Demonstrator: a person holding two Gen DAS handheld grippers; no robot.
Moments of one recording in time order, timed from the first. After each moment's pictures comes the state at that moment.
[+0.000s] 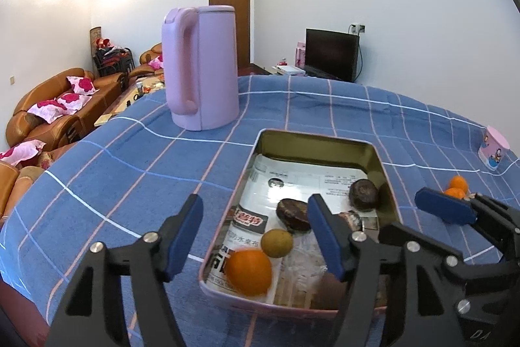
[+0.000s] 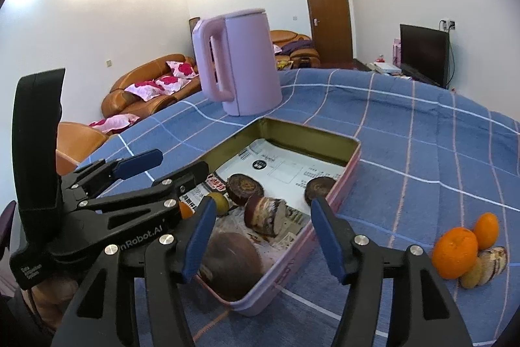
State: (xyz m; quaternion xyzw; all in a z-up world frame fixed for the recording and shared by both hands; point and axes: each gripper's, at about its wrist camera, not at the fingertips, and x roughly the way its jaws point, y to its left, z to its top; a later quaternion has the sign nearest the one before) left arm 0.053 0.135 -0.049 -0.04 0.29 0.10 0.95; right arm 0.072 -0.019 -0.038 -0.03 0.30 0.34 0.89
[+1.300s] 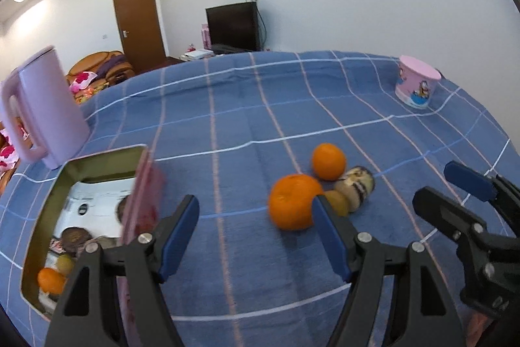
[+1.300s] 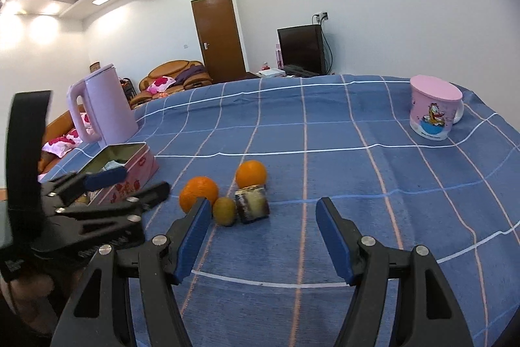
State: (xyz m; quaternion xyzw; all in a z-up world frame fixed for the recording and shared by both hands) left arm 0.108 -0.065 -0.055 0.06 0.34 -0.07 0.93; right arm 0.055 -0.230 -0.045 0.05 0.28 0.11 0.95
